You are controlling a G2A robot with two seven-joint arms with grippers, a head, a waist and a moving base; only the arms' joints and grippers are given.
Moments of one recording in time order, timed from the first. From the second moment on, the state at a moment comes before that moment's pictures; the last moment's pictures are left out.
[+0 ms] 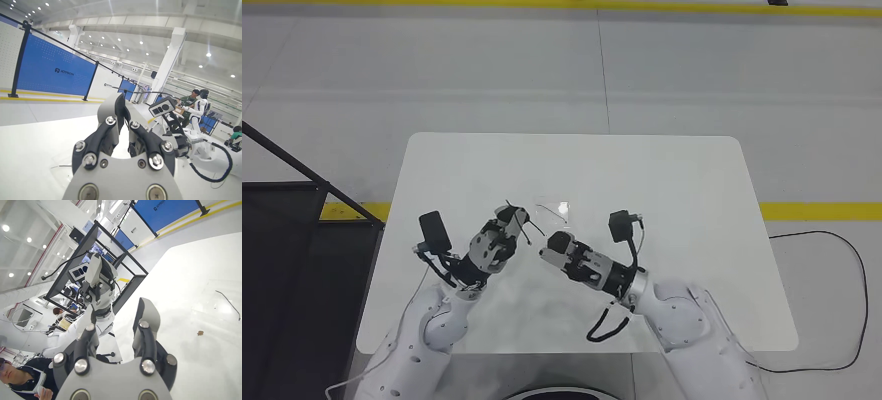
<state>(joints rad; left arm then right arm) 1.41 -1.21 -1.28 -1.67 0.92 -0.68 0.48 -1.25 -1.32 1.12 -1.70 -0.30 -0.51 0.56</state>
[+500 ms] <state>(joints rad) 1.41 -1.21 -1.29 -1.67 0.92 -0.72 0.46 -1.21 -1.32 1.08 -1.68 -0.29 -0.49 0.52</state>
